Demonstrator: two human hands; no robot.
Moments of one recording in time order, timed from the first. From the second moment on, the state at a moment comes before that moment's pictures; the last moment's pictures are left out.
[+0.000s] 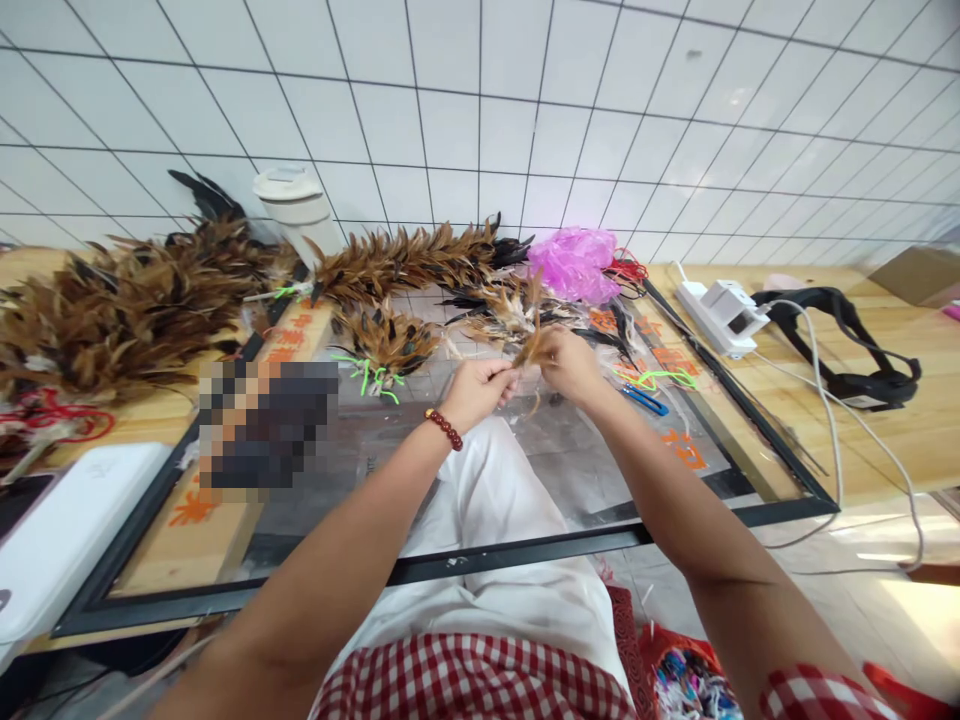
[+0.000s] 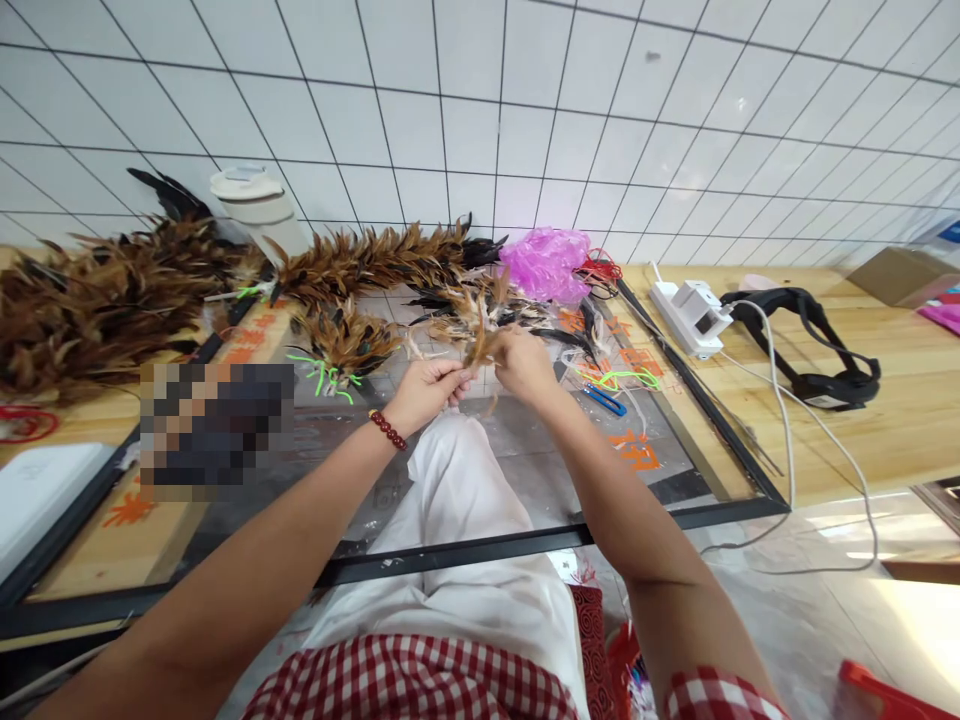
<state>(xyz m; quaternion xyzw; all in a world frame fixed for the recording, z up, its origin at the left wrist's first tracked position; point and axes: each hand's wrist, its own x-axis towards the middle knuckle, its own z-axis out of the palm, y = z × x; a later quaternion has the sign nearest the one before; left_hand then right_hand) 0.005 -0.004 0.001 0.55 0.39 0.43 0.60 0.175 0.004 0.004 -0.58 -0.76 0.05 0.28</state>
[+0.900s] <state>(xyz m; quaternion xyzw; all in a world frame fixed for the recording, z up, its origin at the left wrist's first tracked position) -0.015 0.016 0.004 0.30 0.42 0.56 0.65 0.143 0.027 0.020 -0.41 -0.48 0.59 0.51</state>
